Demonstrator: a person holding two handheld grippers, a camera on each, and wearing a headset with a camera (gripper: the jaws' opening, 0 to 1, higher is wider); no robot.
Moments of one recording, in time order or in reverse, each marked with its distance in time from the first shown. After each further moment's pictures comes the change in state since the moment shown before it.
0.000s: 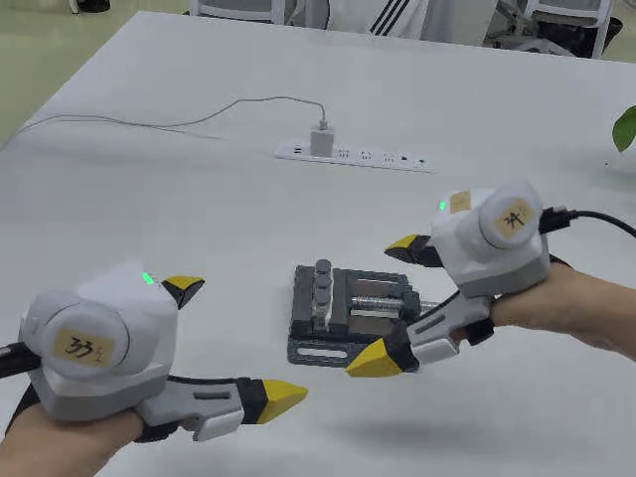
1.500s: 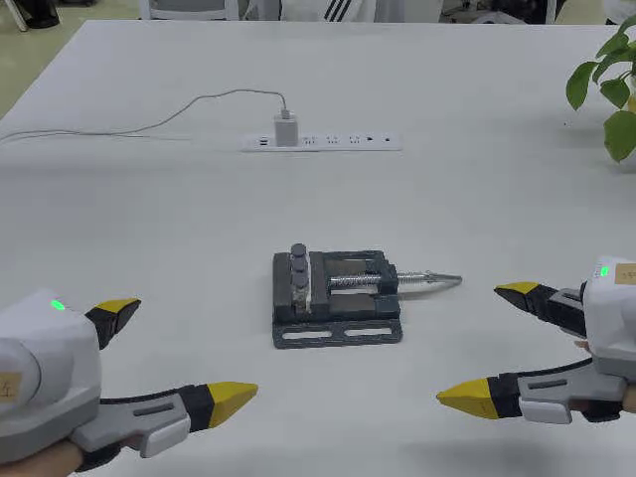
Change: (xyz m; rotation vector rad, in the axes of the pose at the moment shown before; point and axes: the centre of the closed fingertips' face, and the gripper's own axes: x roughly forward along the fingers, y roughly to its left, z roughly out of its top) left arm -0.022 0.017 -0.033 -0.060 0.010 0.065; right arm -0.069 0.016 -0.098 0.252 -0.118 -0.264
